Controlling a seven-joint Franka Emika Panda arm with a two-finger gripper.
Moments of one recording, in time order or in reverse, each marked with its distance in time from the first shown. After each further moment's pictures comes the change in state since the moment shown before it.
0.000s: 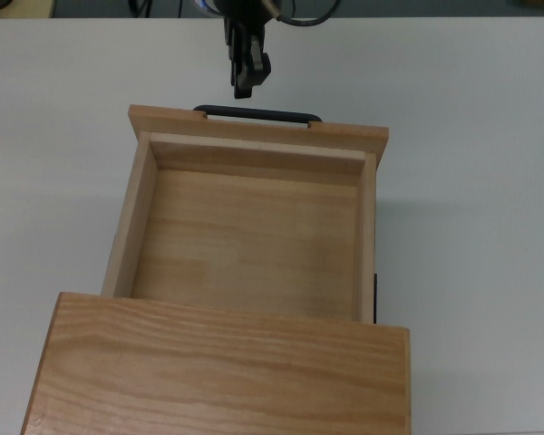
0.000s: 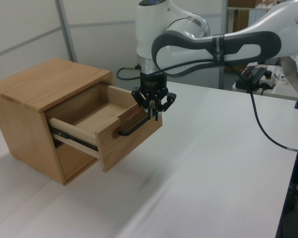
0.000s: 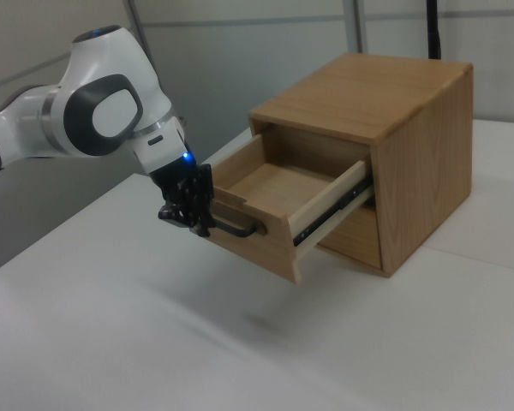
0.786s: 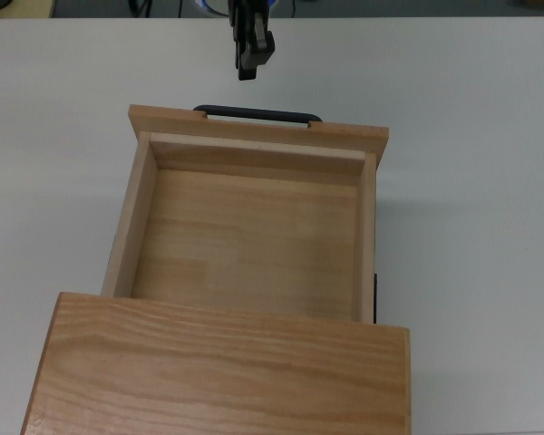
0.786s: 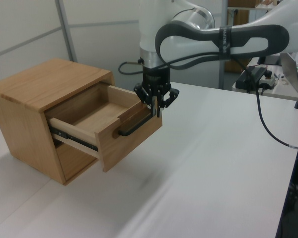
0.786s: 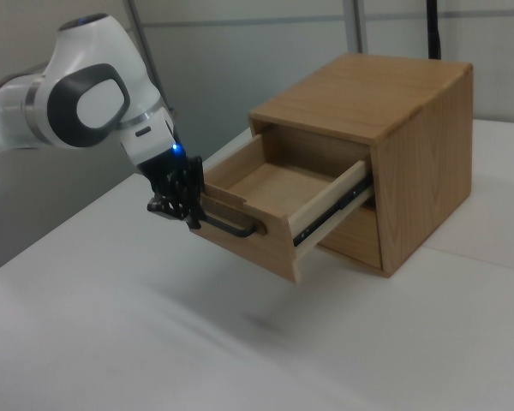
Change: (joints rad) arm 0.000 -0.032 0.000 0.014 0.019 -0.016 -0.001
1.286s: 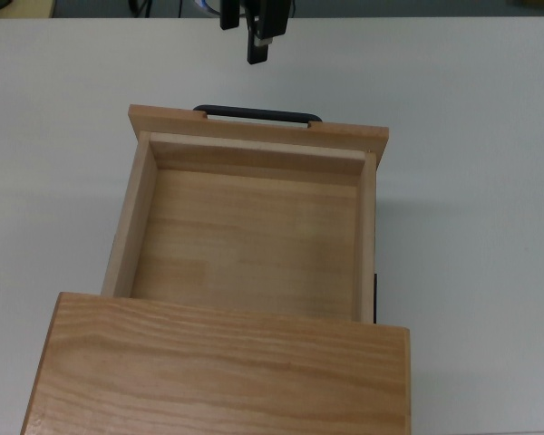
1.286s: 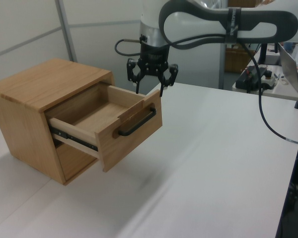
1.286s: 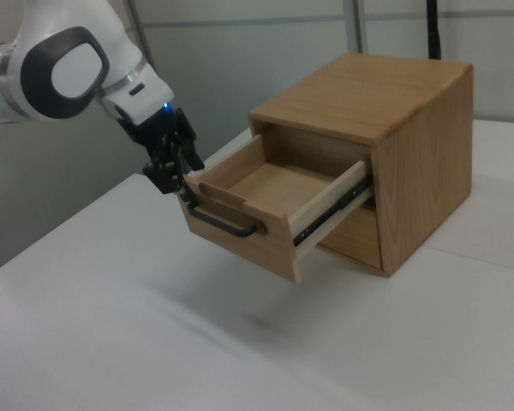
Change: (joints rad) arm -0.006 -0.013 -0.004 0.103 0.000 0.003 -0.319
